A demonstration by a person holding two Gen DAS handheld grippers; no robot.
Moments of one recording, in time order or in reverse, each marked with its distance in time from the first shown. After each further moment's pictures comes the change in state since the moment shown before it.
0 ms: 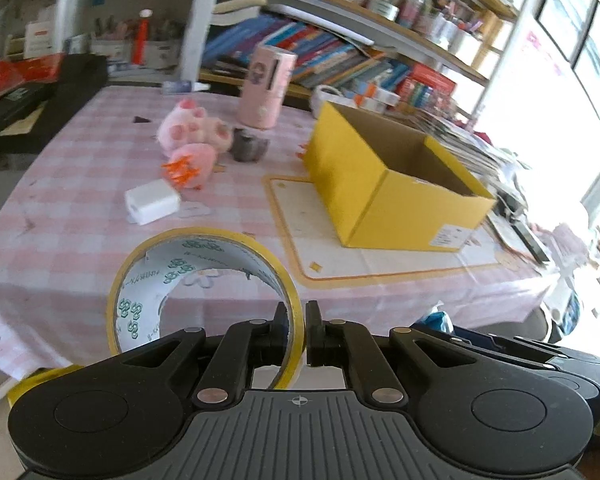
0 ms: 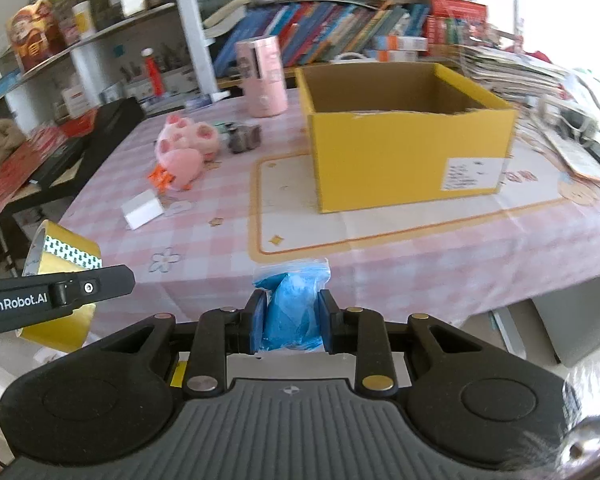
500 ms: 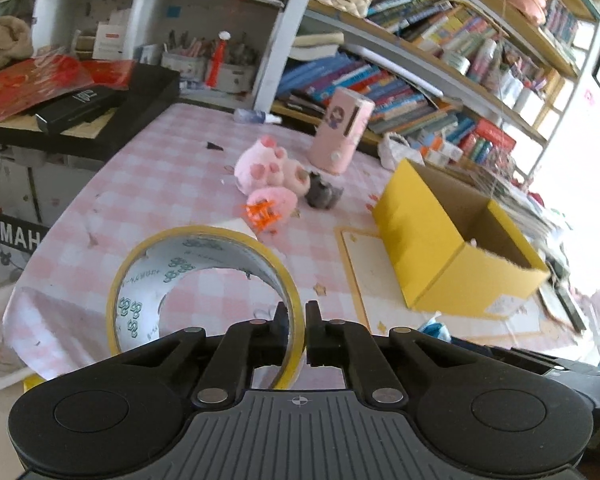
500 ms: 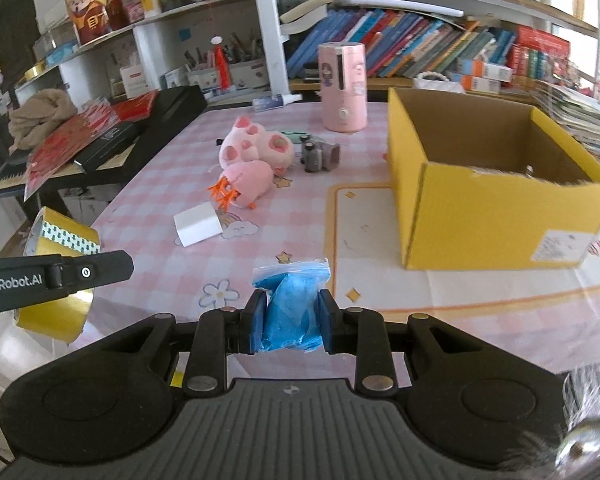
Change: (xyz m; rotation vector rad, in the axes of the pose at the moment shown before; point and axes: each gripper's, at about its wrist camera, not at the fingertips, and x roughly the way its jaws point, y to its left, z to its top) left arm -0.006 0.044 0.021 -0.138 -0.097 0.140; right arm 0.045 0.043 0.043 -0.154 0.005 0.149
